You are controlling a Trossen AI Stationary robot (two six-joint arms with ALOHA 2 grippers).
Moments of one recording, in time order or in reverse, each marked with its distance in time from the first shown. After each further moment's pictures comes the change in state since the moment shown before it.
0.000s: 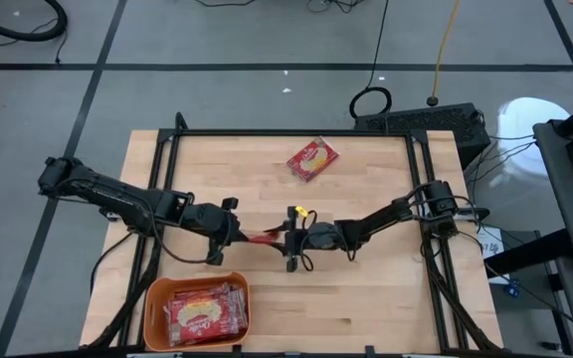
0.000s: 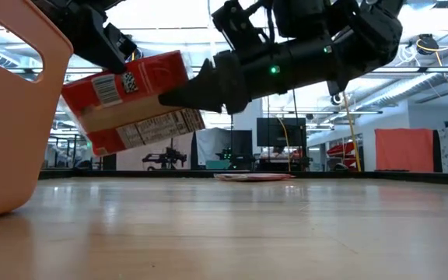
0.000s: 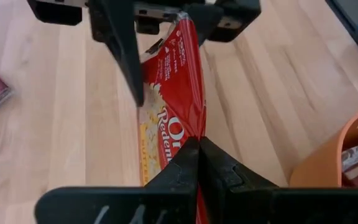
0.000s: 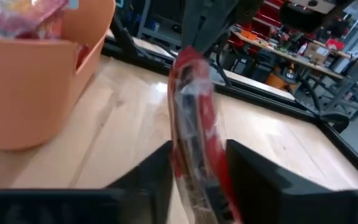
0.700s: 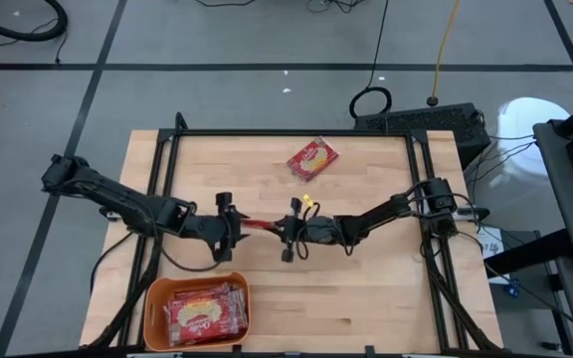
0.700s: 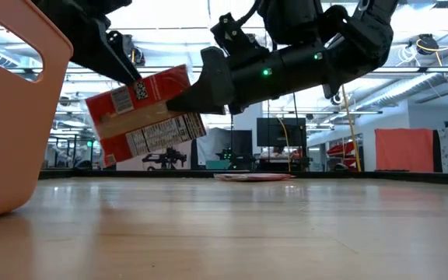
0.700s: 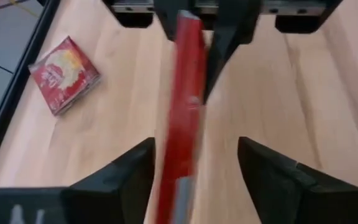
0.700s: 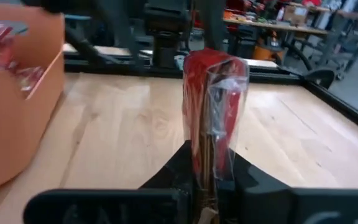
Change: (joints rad) left arm -0.089 0.040 0.000 -0.007 -0.380 -0.060; right arm -0.039 0.000 0.000 -0.007 0.050 0.232
